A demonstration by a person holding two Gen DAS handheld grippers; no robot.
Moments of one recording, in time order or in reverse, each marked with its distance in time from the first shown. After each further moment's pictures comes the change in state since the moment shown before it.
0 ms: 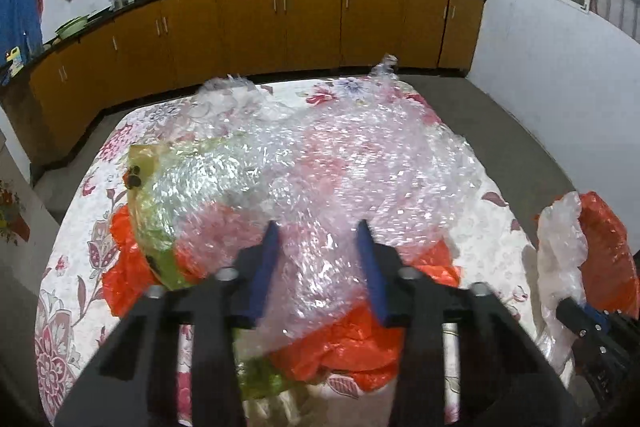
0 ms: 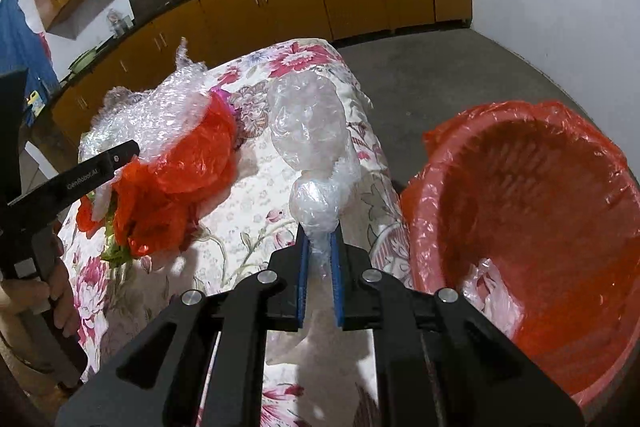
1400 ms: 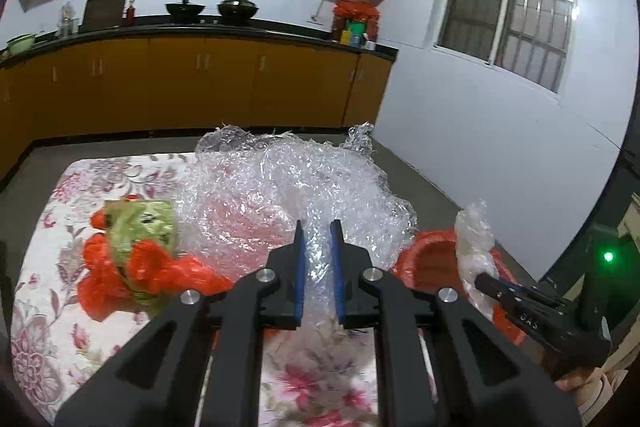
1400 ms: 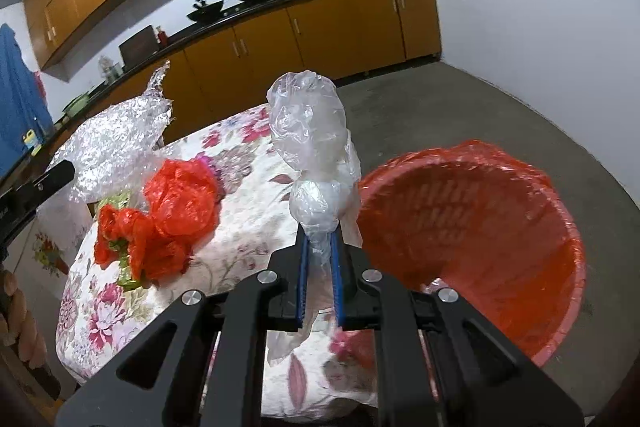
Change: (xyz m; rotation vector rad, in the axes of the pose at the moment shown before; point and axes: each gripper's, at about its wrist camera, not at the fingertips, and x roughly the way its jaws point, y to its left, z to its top) left arm -0.136 -0.032 0.000 0.011 -0.211 -0.349; right arm -0.090 -0.054 0.009 0.063 -0.167 -0.057
